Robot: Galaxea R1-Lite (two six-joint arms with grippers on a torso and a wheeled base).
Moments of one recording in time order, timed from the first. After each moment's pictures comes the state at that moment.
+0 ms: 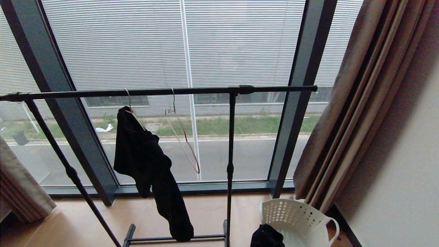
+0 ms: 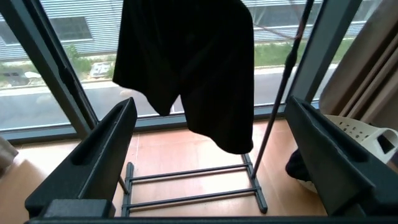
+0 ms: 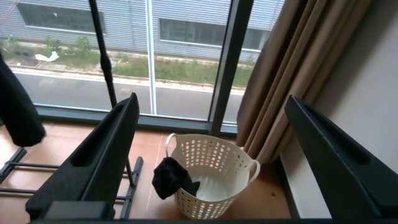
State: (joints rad) left arm -0.05 0.07 -0.01 0.02 -0.02 0.04; right arm 0.00 0.00 -0.04 0.09 0.05 -0.05
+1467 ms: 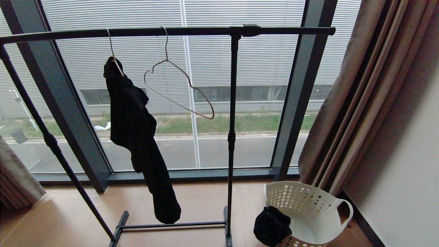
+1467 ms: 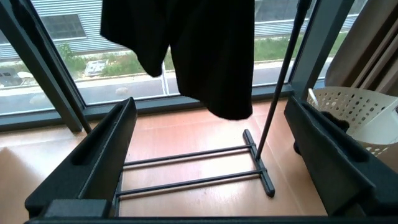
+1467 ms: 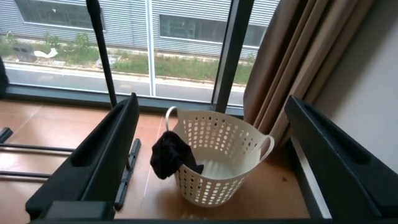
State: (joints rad) left arm -0.05 0.07 -0.01 0.02 -0.05 0.05; right arm 0.00 0.00 -0.04 0.09 0.05 -0.05
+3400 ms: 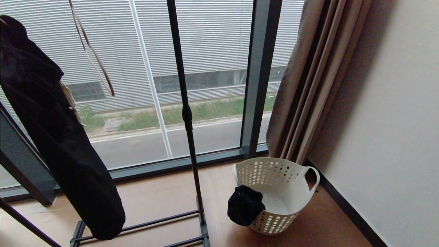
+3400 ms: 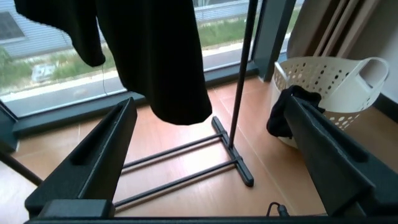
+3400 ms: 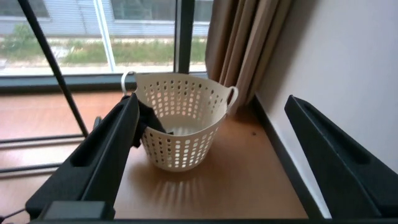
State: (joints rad) left arm -0.05 0.07 -0.01 0.03 -0.05 0.05; right arm 0.00 0.00 -0.04 0.09 0.05 -0.04
